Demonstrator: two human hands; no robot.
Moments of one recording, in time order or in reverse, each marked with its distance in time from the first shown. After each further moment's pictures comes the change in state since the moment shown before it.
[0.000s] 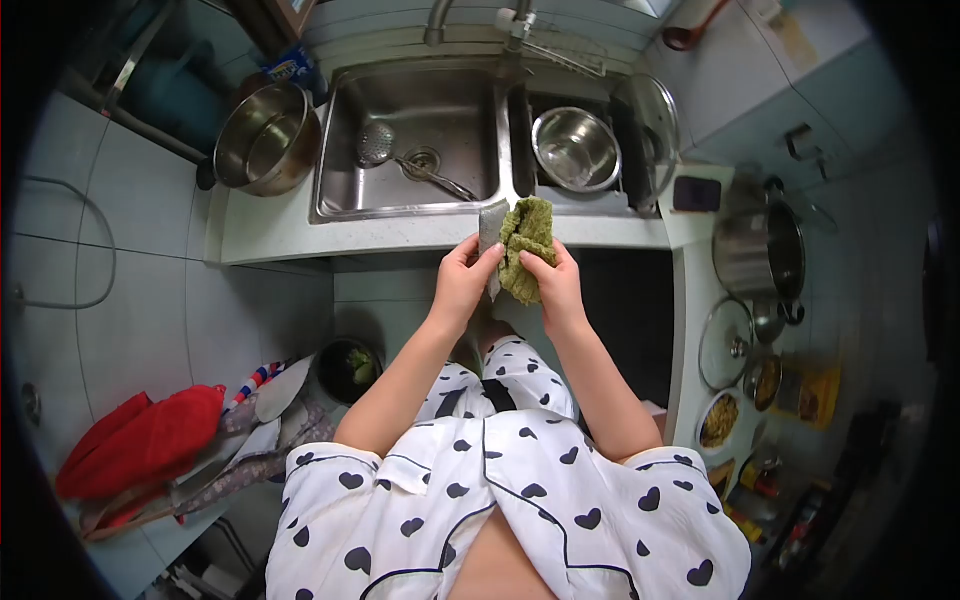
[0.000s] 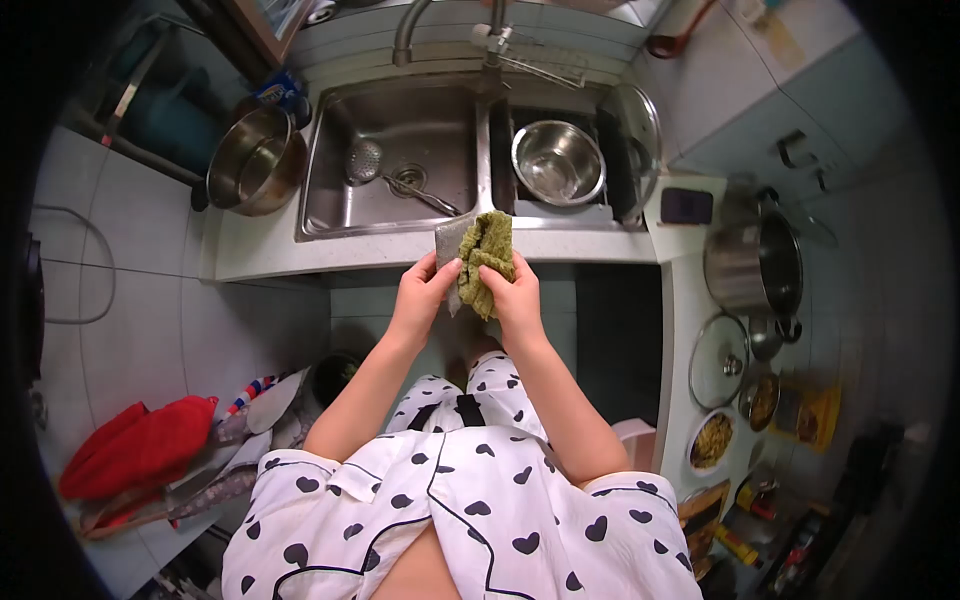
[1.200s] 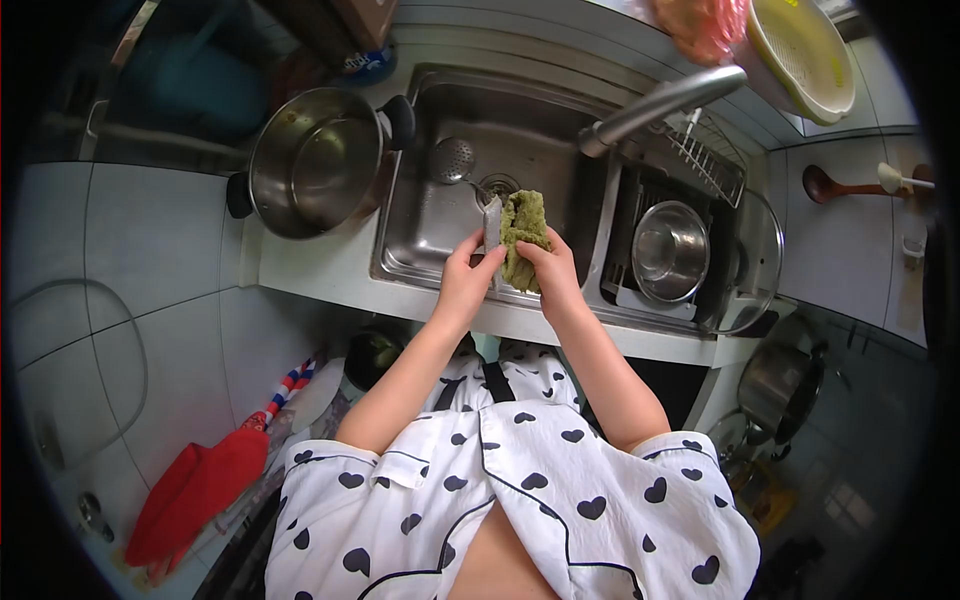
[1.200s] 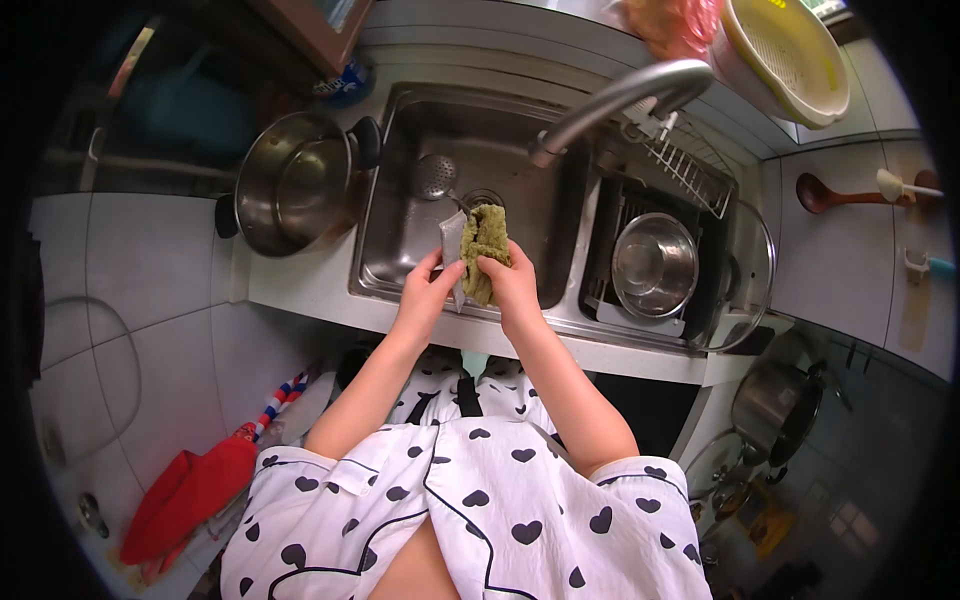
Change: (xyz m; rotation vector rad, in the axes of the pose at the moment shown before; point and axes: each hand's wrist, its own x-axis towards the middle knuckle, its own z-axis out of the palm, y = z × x) left_hand 0.169 0.067 -0.128 -0.002 0.273 -0.113; right_hand 0.220 0.025 0.152 -0.194 -0.098 0.309
